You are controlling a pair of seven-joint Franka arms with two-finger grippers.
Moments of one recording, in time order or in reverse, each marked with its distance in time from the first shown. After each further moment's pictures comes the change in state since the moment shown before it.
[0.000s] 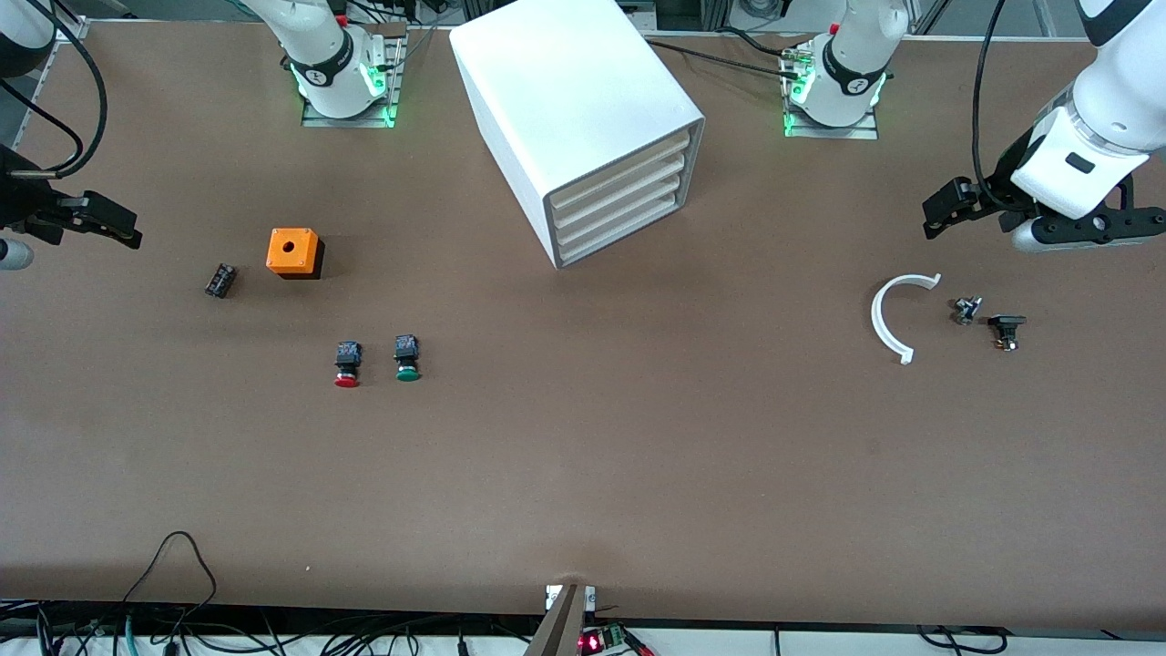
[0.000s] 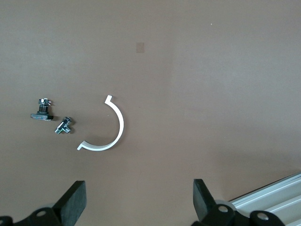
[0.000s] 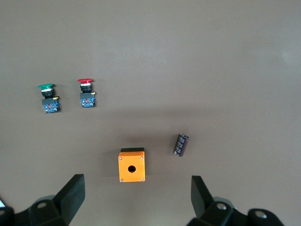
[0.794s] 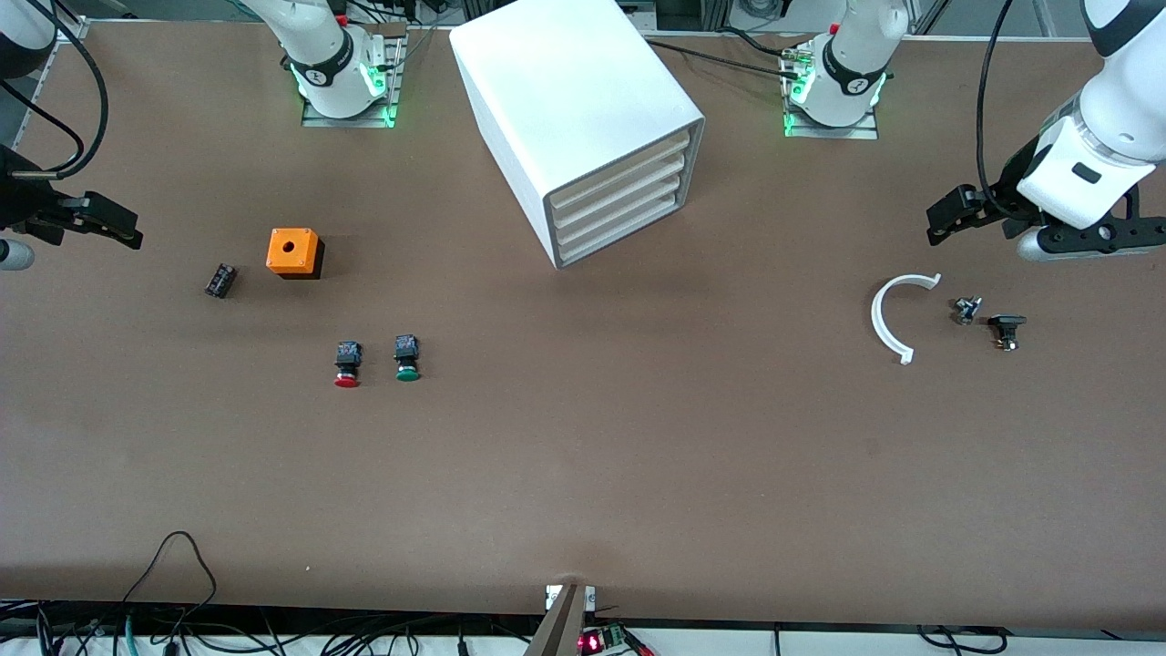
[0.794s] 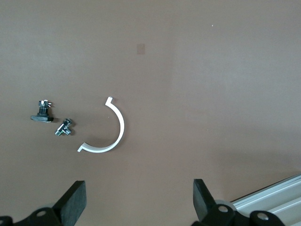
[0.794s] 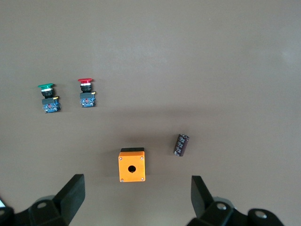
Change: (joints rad) left arm 0.008 0.035 0.001 0.026 0.000 -0.008 0.008; right arm 0.000 0.005 0.000 0.000 0.000 0.000 0.000
